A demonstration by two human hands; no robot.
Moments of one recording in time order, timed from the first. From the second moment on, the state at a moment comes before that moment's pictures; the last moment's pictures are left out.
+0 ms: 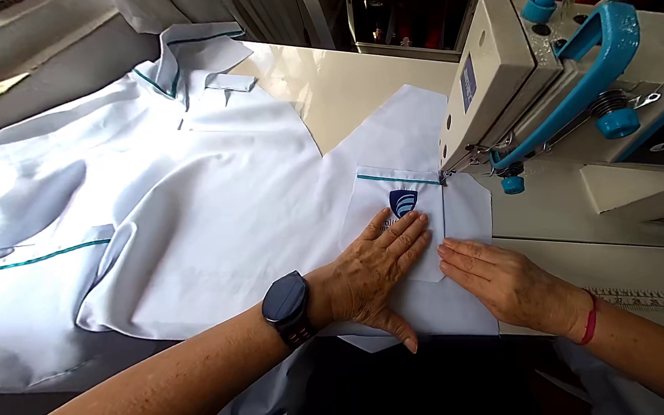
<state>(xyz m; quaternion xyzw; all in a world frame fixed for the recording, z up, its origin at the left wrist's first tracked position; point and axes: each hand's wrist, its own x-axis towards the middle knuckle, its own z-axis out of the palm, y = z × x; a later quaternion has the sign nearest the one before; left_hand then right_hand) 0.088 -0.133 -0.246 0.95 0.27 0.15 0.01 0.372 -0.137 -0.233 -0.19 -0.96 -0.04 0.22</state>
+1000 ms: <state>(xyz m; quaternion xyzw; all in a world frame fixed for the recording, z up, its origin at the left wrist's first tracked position) 0.085 -0.145 -0.243 0.96 0.24 0.13 0.06 0.359 -0.081 -0.221 -0.26 -0.93 -0.03 0.26</state>
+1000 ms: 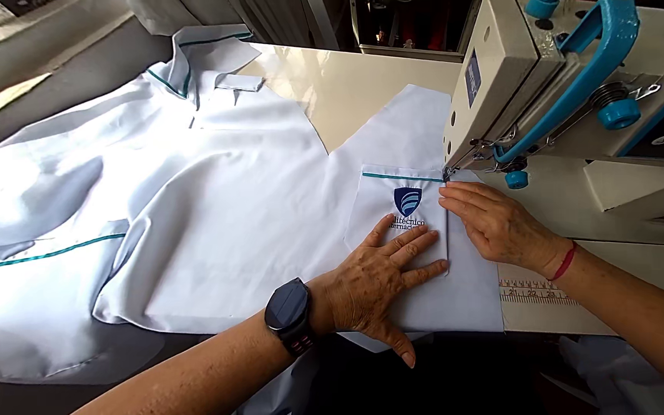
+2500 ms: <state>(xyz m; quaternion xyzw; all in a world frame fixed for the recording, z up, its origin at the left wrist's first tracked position) 0.079 -0.143 -0.246 0.95 0.23 0.17 0.09 0.369 -0.135 -0.237 -0.20 -0.93 -0.04 0.30</state>
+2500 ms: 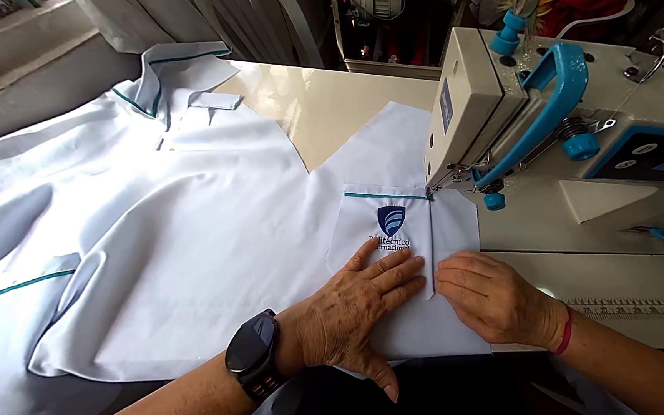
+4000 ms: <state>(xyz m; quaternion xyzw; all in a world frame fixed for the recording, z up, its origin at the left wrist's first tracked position) 0.091 -0.141 -0.231 0.95 0.24 0.20 0.06 0.362 -0.126 -0.225 -0.17 -0.95 0.00 0.25</state>
